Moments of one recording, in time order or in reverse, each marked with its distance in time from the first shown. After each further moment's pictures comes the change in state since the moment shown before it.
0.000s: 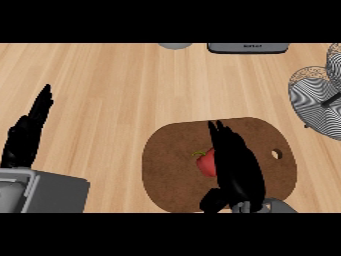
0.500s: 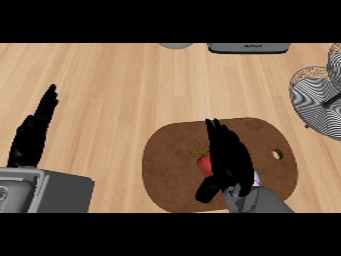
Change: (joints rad) left arm -0.007 -0.044 0.009 0.000 -0.040 -0.002 0.009; right arm 0.013 0.107 -0.089 0.143 0.039 0.044 -0.068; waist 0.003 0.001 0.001
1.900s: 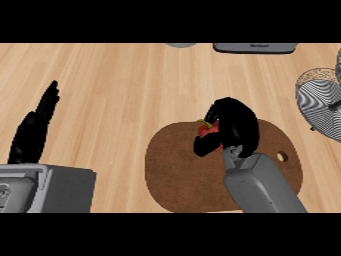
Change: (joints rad) left arm -0.019 -0.046 0.052 -0.009 -0.062 -0.060 -0.004; right arm -0.127 0.165 -0.300 0.120 0.178 -0.049 -0.021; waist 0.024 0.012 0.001
